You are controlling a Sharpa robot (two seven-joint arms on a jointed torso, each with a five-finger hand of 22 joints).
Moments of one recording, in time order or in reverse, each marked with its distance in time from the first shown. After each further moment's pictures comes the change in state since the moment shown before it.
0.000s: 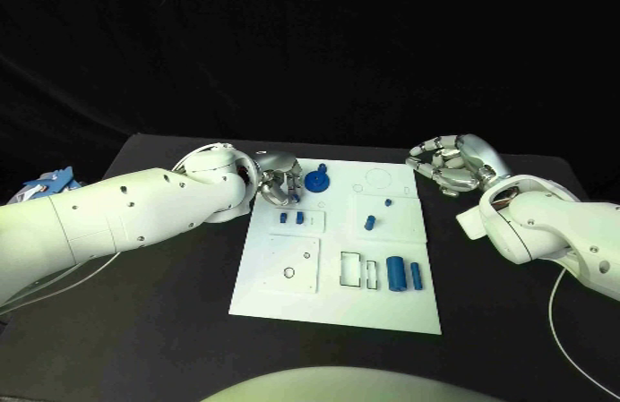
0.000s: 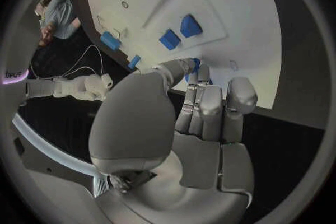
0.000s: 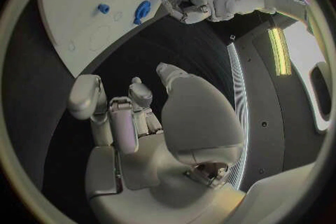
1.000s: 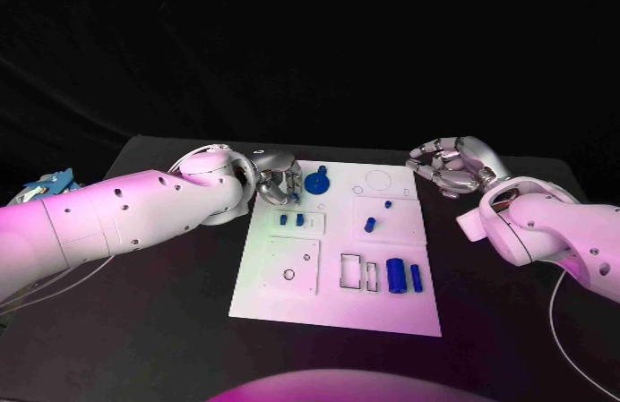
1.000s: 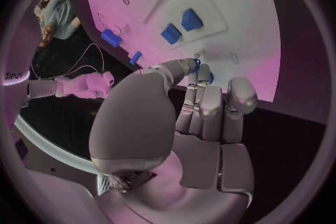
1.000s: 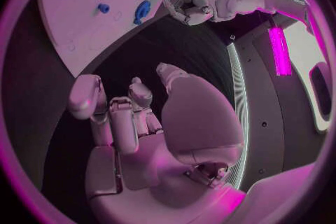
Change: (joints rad) left arm 0.001 -0.021 0.004 0.025 -0.006 -0.033 0.005; left_hand 0.004 0.004 0.000 0.000 0.000 0.000 0.000 0.000 -0.001 0.000 0.000 0.005 0.001 0.000 0.000 0.000 0.007 0.000 0.000 0.000 0.000 0.000; right arm 0.000 0.000 0.000 0.000 0.000 0.000 0.000; right_hand 0.000 0.000 0.000 0.000 0.000 0.000 0.000 0.000 0.001 0.000 0.000 0.000 0.000 0.000 0.000 0.000 0.000 0.000 0.000 0.000 0.000 0.000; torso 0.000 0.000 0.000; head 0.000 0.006
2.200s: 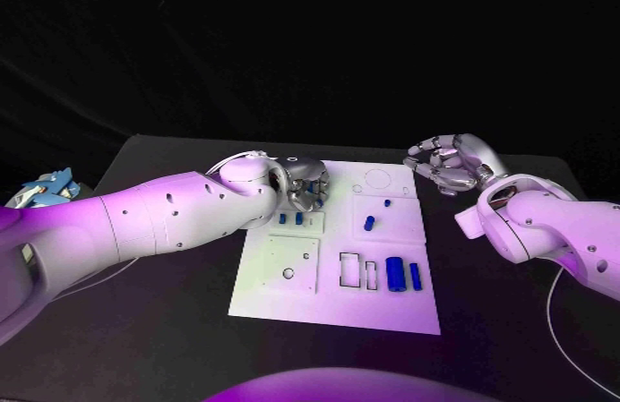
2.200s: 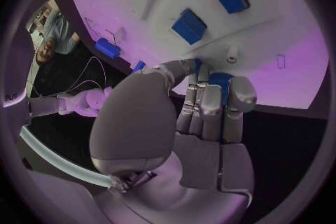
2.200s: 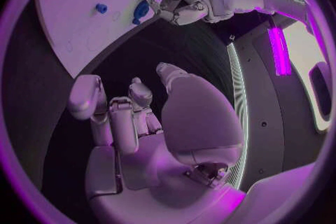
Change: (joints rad) left arm -0.002 0.156 -0.039 -0.092 -0.104 -0.013 0.014; left_hand 0.015 0.005 0.006 0.005 0.000 -0.014 0.000 0.015 -0.004 -0.016 0.001 0.023 0.006 -0.007 0.000 0.000 0.009 0.000 -0.007 0.000 -0.008 -0.010; right arm 0.003 0.005 0.000 0.000 0.000 0.001 -0.001; right_hand 0.004 -0.004 0.000 0.000 0.000 -0.003 0.003 -0.004 0.000 0.000 0.000 -0.004 0.000 0.000 0.000 0.000 0.000 0.000 0.000 0.000 0.004 0.000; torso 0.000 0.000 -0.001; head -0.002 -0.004
